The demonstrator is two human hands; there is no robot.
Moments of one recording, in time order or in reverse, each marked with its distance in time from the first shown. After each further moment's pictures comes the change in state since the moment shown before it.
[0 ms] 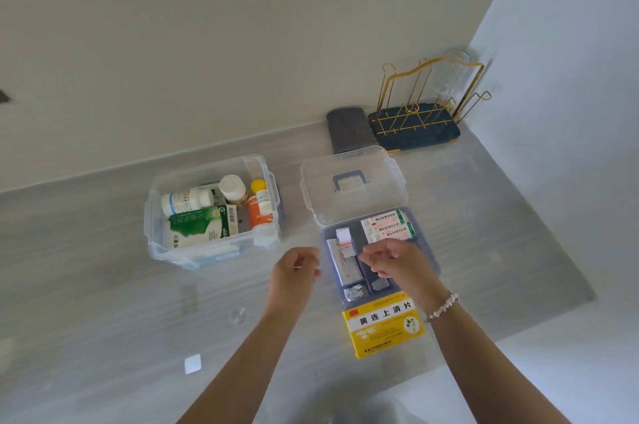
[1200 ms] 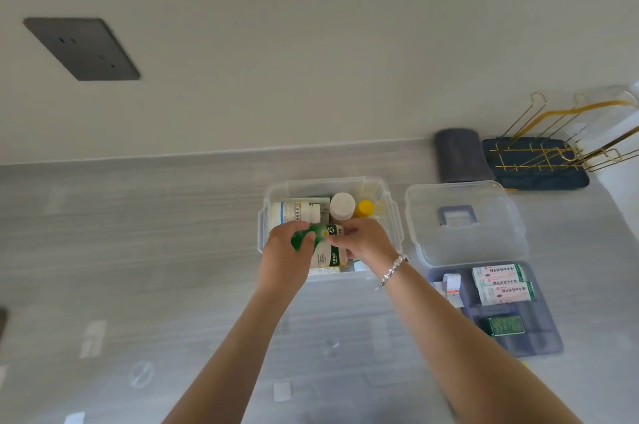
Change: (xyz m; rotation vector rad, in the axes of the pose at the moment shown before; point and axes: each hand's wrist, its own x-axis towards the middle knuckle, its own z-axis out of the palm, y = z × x) left_hand 0.104 0.013 -0.186 0.311 0.174 0.104; right_hand 0.113 -0.136 0.219 -0.311 -0.209 0.030
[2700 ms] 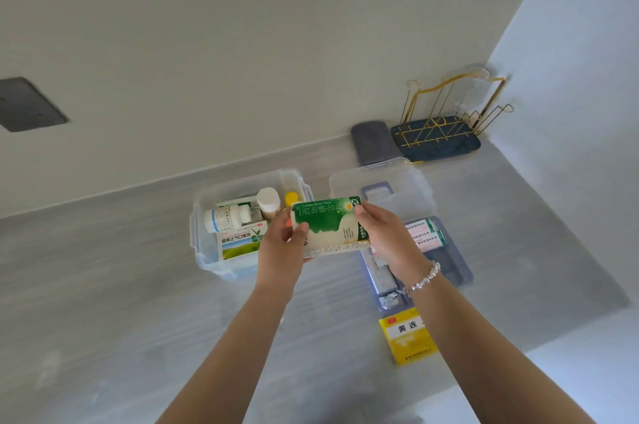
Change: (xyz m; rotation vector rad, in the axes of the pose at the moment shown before) left_hand -0.093 0.071 0.069 -0.499 -0.126 0.030; right_hand -0.138 0.073 -0.102 0.269 0.293 -0.203
